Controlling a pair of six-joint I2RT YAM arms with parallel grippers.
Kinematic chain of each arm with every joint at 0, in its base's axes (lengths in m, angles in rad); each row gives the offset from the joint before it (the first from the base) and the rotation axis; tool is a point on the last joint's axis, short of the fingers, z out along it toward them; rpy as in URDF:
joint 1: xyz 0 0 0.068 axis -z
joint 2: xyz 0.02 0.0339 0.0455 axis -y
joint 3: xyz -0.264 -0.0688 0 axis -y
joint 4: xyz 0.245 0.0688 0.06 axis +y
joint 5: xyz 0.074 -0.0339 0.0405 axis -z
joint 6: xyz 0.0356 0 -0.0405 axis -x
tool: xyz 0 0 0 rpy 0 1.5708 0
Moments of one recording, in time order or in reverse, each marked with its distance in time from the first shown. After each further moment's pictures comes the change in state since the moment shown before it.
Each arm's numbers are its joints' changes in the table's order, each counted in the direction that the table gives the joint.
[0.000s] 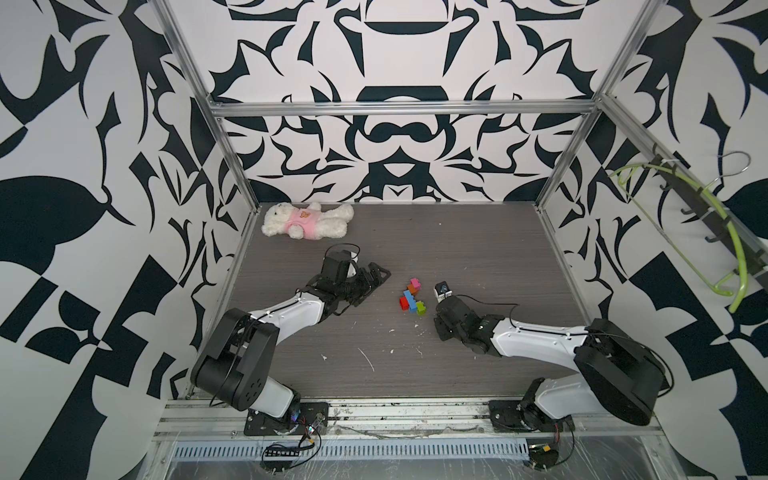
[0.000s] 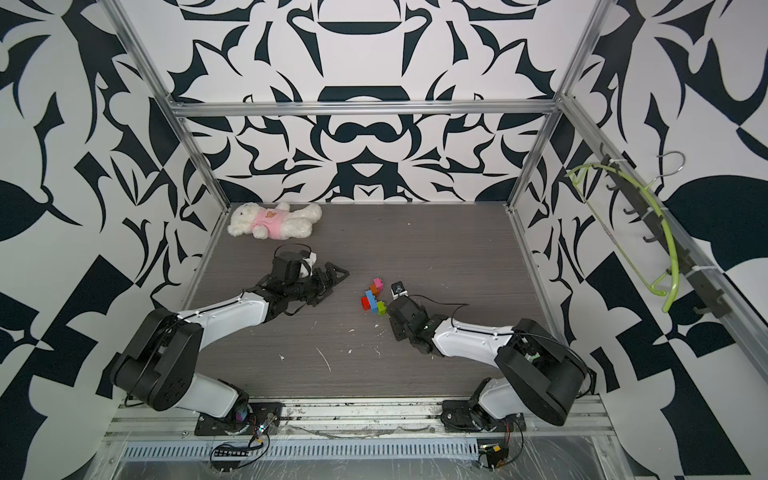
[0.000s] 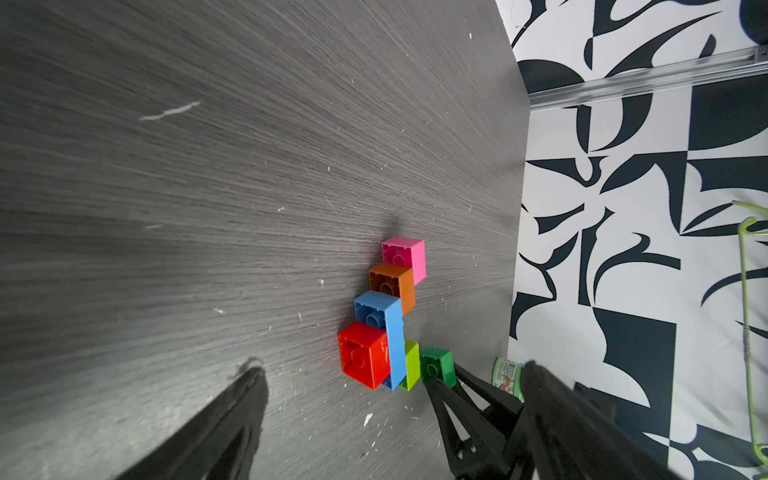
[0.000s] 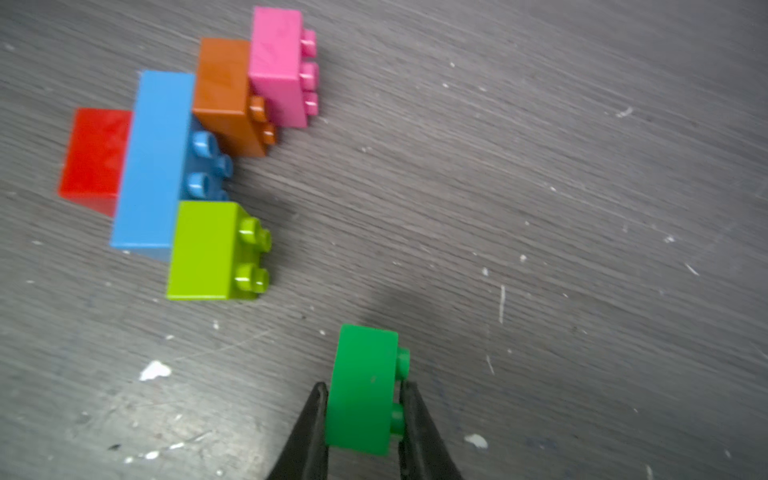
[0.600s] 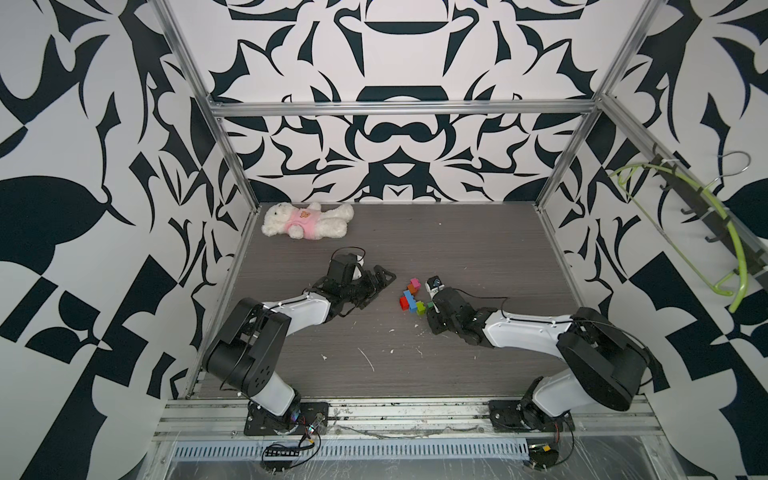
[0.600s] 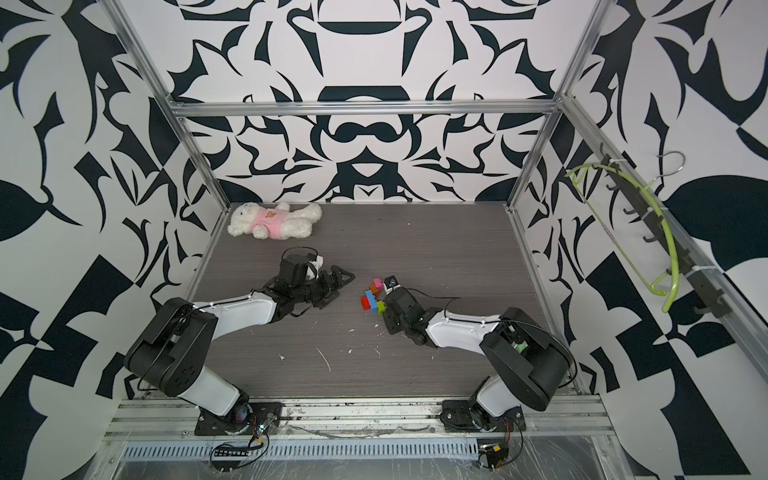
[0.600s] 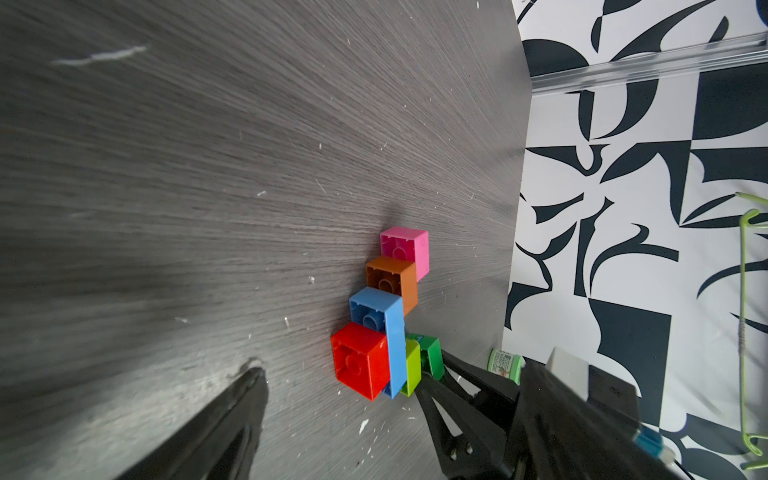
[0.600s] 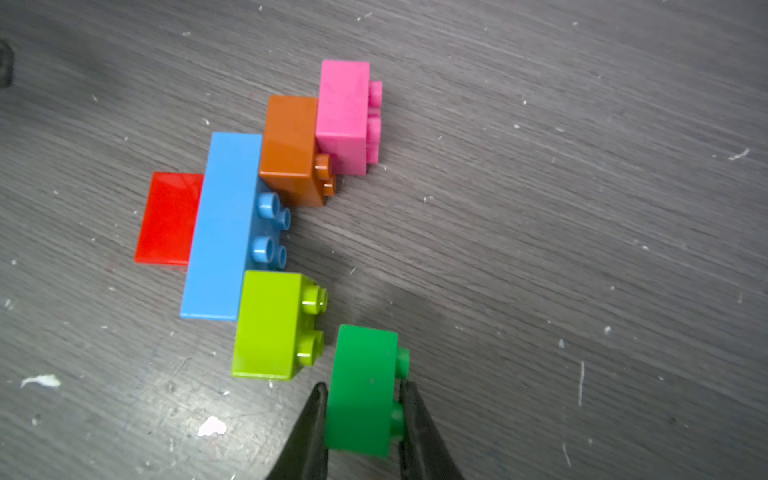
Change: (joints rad) left arm 0.019 -0.064 -0.008 -0.080 0.026 0.038; right arm 0.043 -0.092 0.061 -0.063 -0.124 0.032
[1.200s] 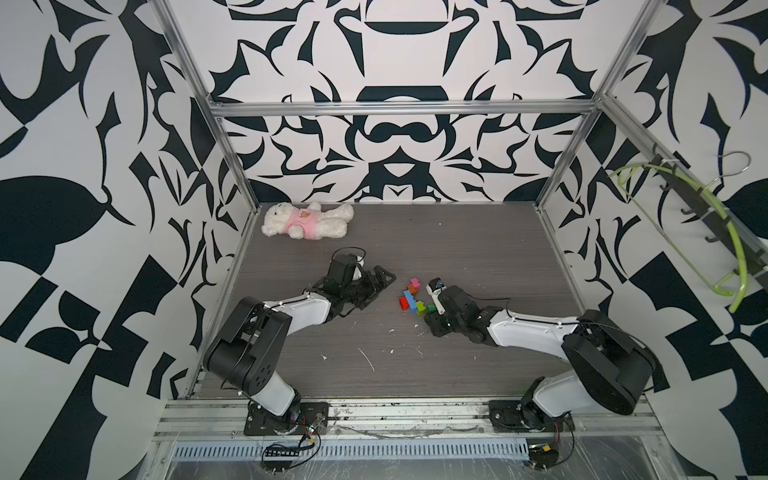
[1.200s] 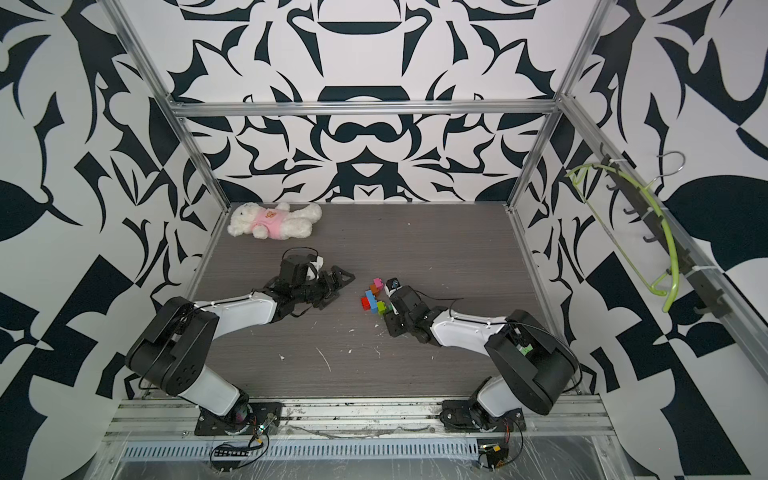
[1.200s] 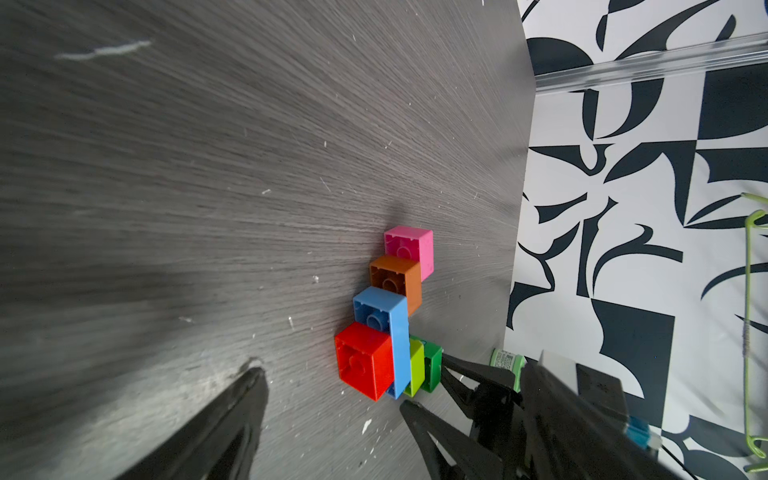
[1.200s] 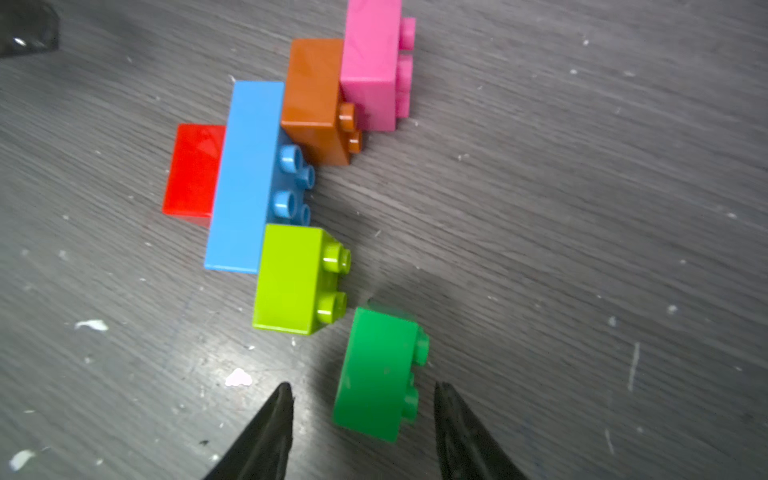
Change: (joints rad) left arm 0.000 -0.008 0.000 0.002 0.001 0.000; right arm 0.055 0.031 -0.016 0.034 -0.173 0.003
